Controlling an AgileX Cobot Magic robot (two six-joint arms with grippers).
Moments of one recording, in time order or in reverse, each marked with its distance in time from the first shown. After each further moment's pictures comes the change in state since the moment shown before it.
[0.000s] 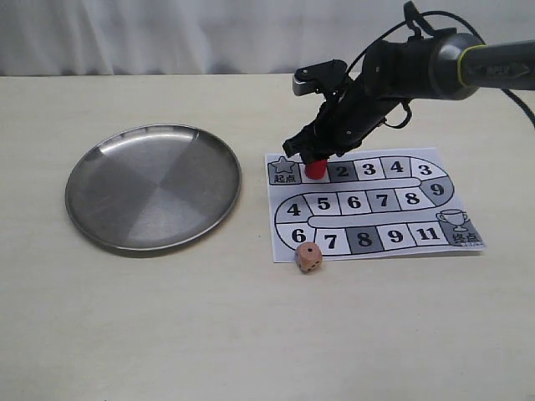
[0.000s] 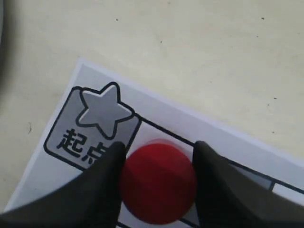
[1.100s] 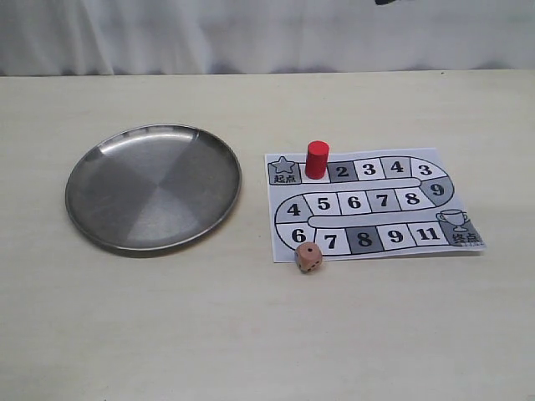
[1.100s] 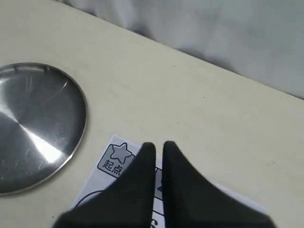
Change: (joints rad) left arm 0.000 0.000 0.000 0.000 0.000 0.000; right arm -0.033 -0.632 0.040 -0.068 0.207 0.032
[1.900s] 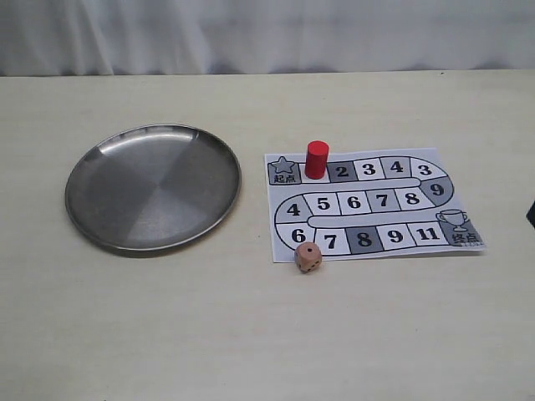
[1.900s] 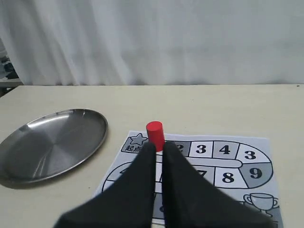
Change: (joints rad) left arm 0.000 0.000 0.000 0.000 0.000 0.000; right arm 0.000 -1.287 1.357 0.181 -0.627 0.074
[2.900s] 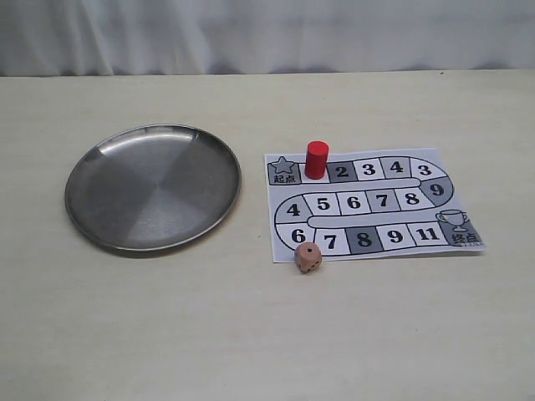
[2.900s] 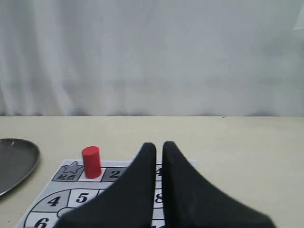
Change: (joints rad) left arm 0.000 0.000 0.000 0.000 0.000 0.000; right arm -0.188 -0.280 0.165 -0.150 -0.053 0.046
